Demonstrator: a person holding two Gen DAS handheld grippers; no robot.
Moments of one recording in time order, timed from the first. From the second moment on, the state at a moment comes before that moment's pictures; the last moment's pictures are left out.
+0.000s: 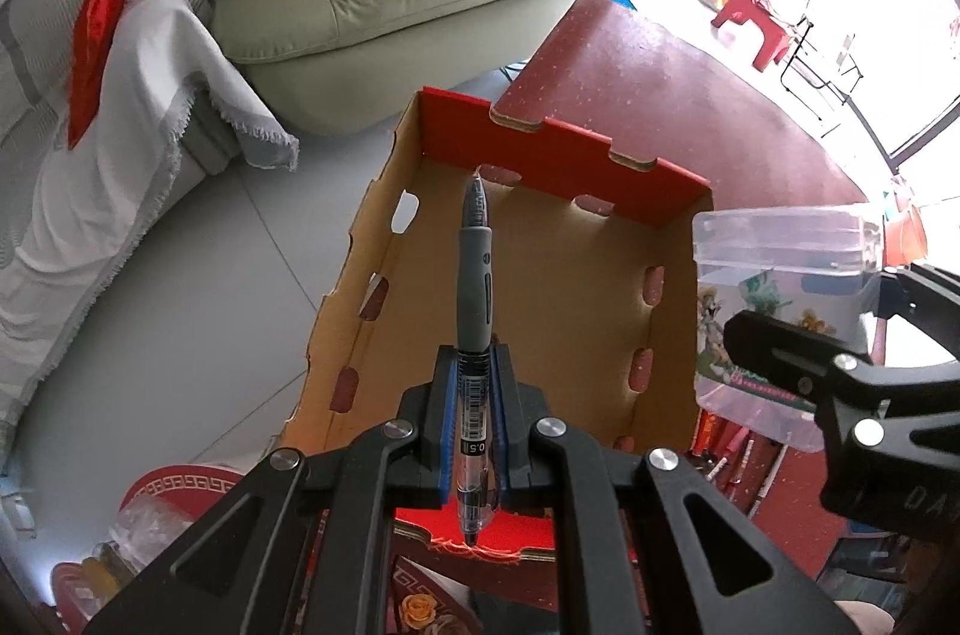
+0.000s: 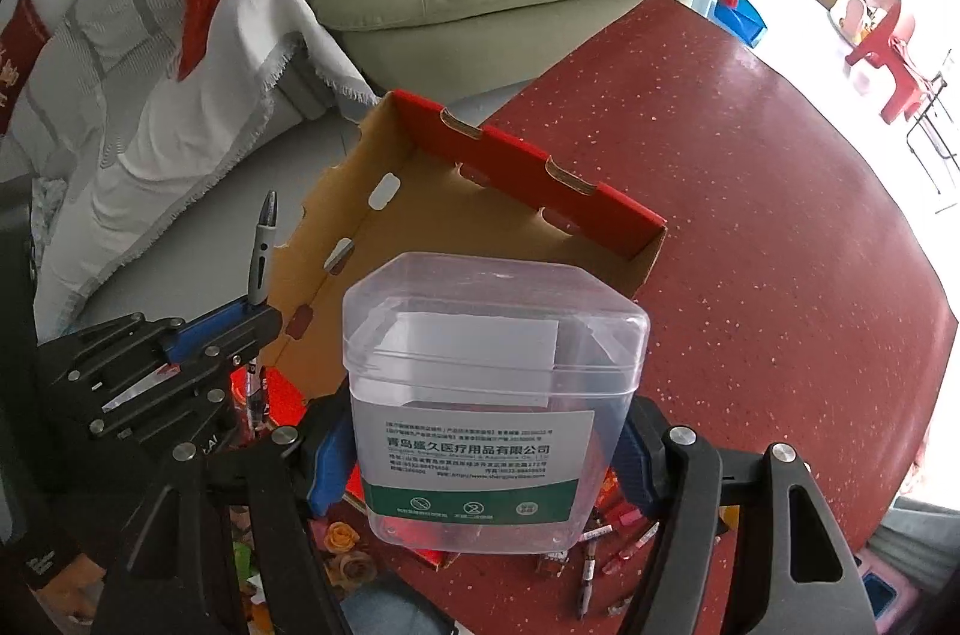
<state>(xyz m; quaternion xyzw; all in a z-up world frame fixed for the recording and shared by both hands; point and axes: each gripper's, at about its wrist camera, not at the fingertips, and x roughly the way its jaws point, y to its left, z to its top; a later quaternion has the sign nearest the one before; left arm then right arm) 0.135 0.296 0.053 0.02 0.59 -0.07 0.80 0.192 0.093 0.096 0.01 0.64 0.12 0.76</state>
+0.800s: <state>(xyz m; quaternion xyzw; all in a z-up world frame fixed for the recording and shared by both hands) 0.188 0.272 -0.001 0.06 0.63 -0.08 0.77 0.223 0.079 0.043 0.04 0.67 0.09 0.74</state>
